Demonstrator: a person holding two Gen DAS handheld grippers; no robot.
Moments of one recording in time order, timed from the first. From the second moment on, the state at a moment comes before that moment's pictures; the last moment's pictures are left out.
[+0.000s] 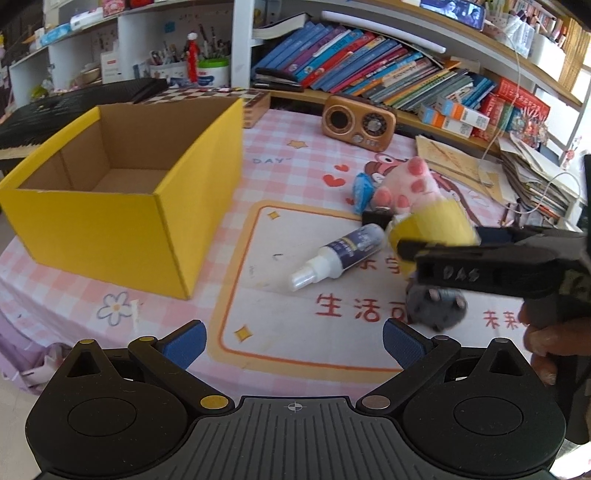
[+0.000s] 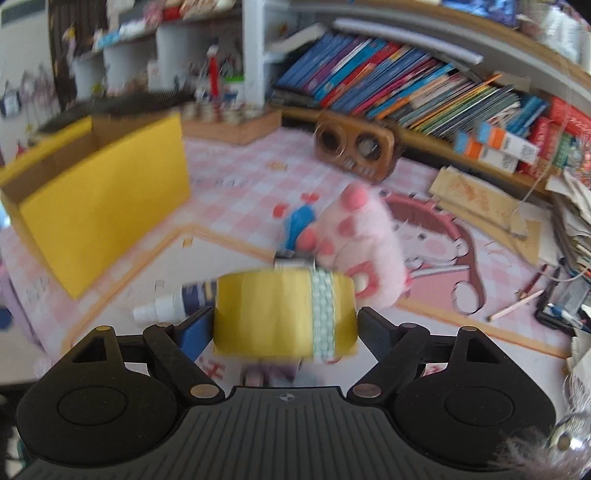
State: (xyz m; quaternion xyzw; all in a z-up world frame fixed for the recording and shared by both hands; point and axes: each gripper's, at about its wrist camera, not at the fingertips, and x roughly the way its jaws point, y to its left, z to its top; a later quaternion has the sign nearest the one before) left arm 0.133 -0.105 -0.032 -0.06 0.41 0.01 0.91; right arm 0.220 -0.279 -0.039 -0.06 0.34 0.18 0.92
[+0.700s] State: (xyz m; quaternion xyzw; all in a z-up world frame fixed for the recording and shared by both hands) left arm 0.186 -0.149 -0.047 0.00 0.42 -0.06 0.91; right arm 0.227 -0.366 -0.028 0.01 0.39 0.08 0.92
